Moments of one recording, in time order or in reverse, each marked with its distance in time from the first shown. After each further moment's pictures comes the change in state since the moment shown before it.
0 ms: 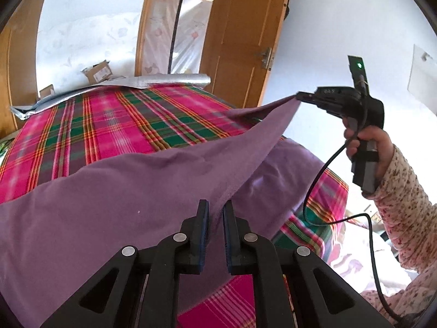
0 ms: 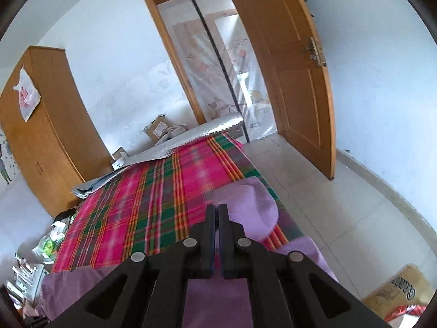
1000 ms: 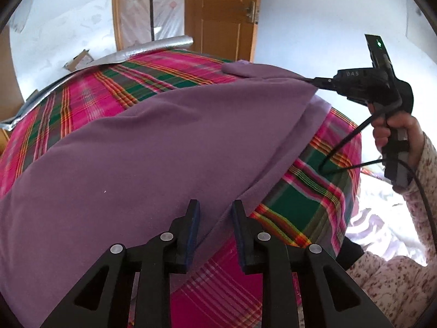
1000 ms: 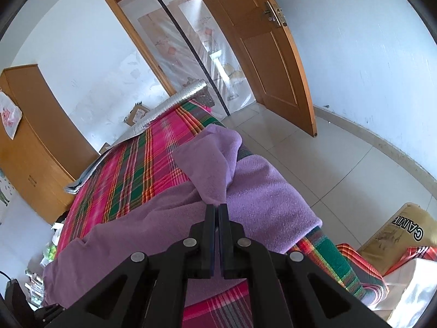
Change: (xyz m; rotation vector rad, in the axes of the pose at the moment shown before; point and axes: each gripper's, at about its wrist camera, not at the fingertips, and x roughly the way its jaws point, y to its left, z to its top) left arm 0.056 -0.032 -0.034 0.149 0.213 0.052; right arm -0.015 -0.065 -0.074 0.165 0.103 -0.031
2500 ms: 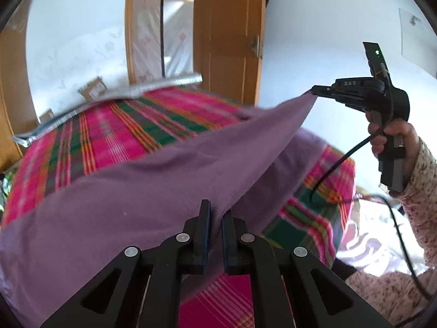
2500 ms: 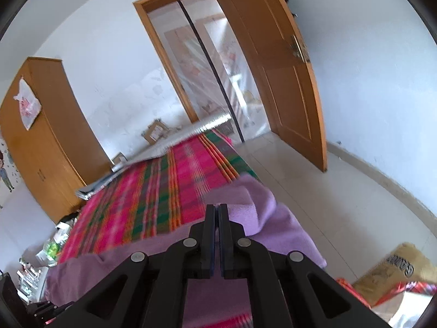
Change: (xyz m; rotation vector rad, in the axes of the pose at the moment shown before) left arm -0.039 0.001 0.010 -0.012 -0.165 0.031; right arm -0.031 0.042 0.028 -0.106 -0.105 0.029
